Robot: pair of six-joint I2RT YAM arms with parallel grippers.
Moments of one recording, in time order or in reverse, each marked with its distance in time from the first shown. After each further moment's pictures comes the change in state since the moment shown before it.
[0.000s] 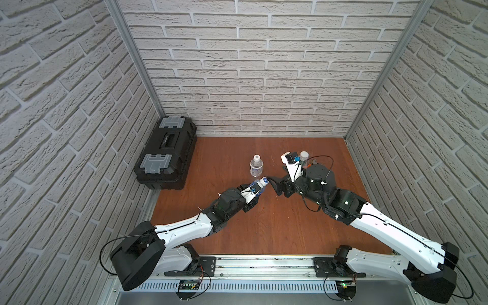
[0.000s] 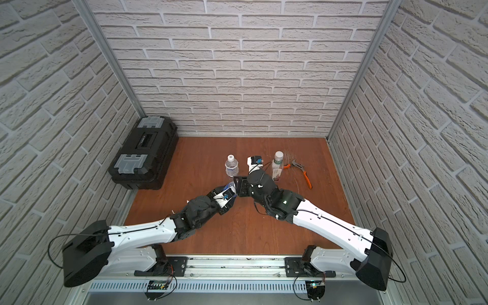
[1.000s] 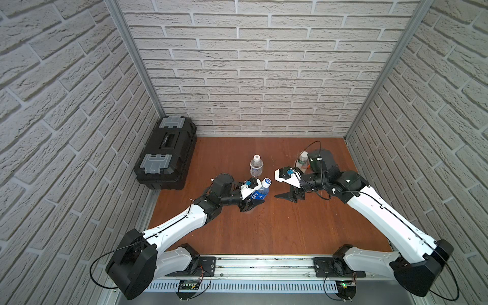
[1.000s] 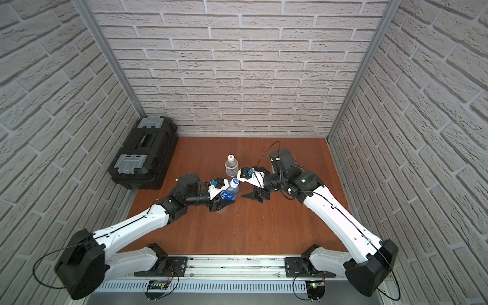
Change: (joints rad) left arm 0.316 -0.003 0.185 -0.359 0.944 -0.030; right arm -0.314 -0.033 0.146 -0.397 -0.743 -1.418
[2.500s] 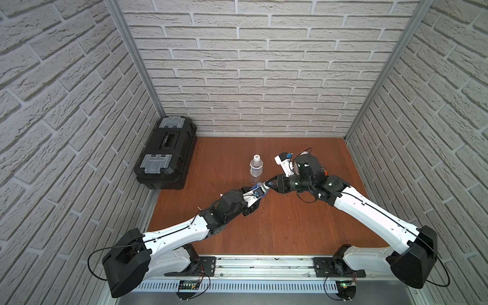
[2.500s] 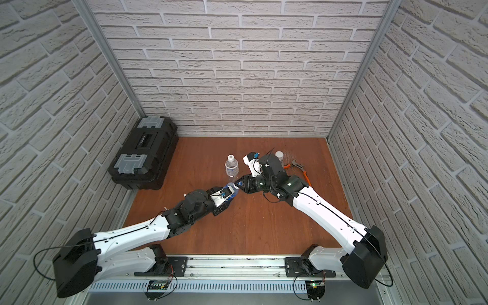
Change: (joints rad) left arm -0.298 -0.027 -0.124 0.142 -0.853 0.133; right arm 0.072 0.016 -0.218 0.364 0.283 1.429
